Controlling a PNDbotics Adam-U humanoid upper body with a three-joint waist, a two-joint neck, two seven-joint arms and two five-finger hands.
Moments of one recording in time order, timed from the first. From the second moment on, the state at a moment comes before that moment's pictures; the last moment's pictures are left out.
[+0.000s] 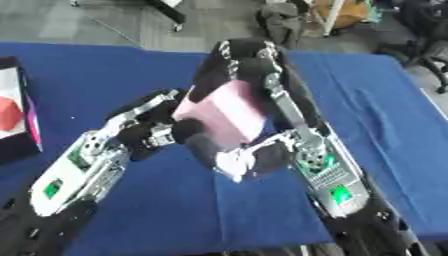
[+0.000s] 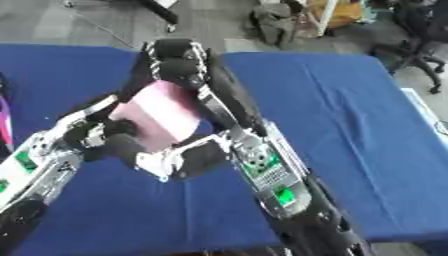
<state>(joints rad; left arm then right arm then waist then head) -0.66 0.33 -0.61 -1.64 0.60 0.21 -0.28 -0.43 -0.11 0.40 -1.97 0.54 -0.54 -0.09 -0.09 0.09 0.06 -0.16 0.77</state>
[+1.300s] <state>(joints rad) -0.65 0.30 -0.60 -1.65 0.62 0.21 -0.26 -0.42 -0.11 0.40 -1.97 0.51 -0.50 -0.13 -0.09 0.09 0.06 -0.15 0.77</state>
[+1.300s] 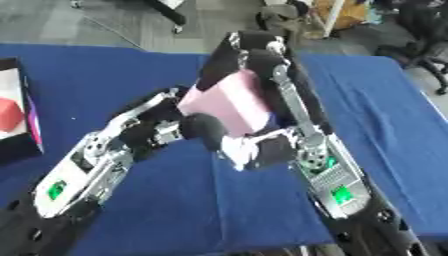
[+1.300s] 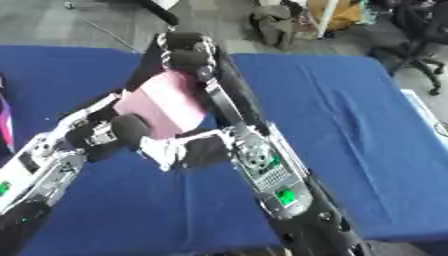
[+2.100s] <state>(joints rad) -0.65 0.29 -0.60 -1.65 0.61 0.20 -0.26 -0.41 -0.11 0.40 -1.97 0.50 -0.50 -0.15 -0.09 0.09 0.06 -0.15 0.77</state>
